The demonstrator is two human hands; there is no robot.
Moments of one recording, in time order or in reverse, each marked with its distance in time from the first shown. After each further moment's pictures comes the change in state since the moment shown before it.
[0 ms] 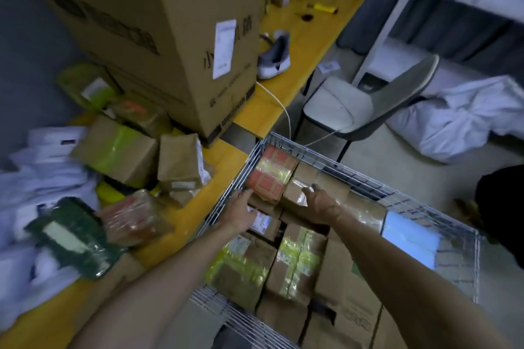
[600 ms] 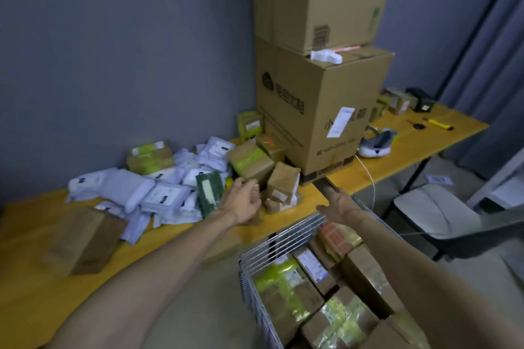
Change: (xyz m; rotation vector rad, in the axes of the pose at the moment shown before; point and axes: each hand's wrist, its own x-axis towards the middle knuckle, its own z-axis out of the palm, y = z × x) left_hand -0.259 -0.034 -0.109 0.100 0.638 -0.146; right_hand -0.130 -0.137 -0.089 -0.097 0.154 -0.417
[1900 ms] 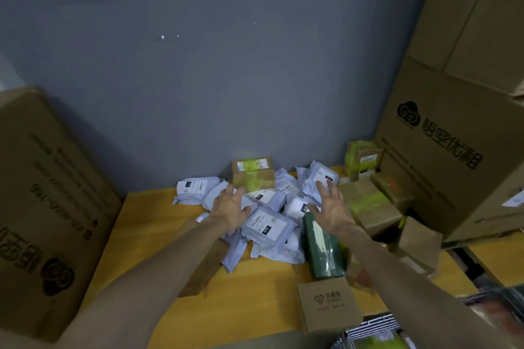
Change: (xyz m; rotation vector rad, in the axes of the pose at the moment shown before) left_hand 0.023 -0.329 -0.155 0.128 0.133 -0.344; right_hand 0.134 -0.366 0.071 0.003 0.208 -0.450
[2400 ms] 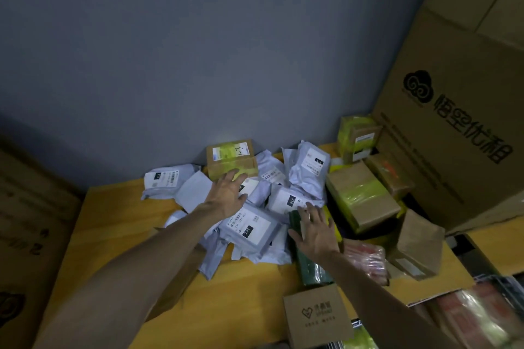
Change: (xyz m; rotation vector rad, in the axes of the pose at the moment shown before) left_hand 0.125 0.023 0.046 0.068 -0.115 0.140; right_hand 0.033 0.048 0.085 -0.116 -0.174 0.019
